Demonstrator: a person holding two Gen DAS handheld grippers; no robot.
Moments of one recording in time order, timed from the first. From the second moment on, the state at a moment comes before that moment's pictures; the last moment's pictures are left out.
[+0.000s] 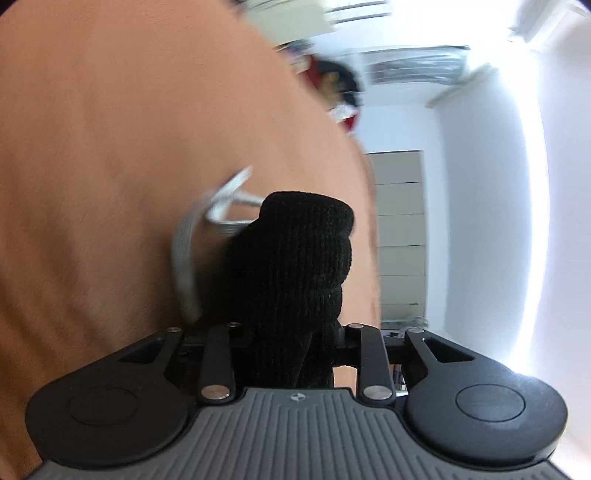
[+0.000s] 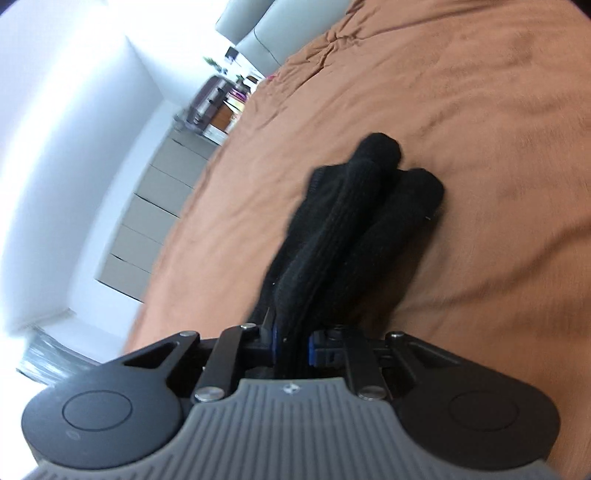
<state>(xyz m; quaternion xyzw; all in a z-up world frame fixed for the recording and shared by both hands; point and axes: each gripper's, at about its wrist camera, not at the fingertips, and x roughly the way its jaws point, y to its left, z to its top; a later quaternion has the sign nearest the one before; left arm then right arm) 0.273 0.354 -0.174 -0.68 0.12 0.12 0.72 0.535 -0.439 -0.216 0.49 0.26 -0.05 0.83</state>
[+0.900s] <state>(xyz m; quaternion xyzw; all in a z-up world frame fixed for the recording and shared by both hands) 0.162 0.398 -0.147 -0.53 0.20 0.19 0.80 0.482 -0.417 -0.266 0.49 0.28 -0.10 0.82</state>
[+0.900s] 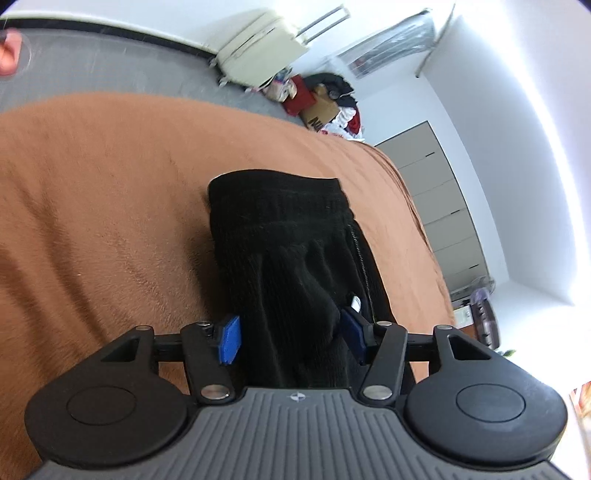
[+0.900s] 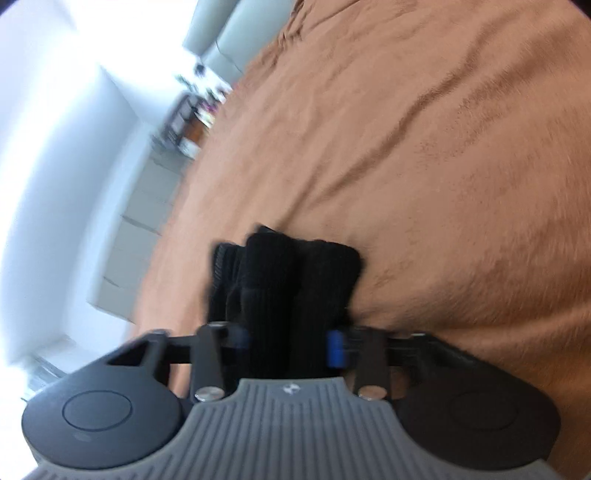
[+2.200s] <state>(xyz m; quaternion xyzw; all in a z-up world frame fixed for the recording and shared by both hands) 0.492 -0.081 -0.124 -0.10 0.46 -0.27 0.84 0.464 -0.438 -0.270 0.48 0.27 0.02 0.84</state>
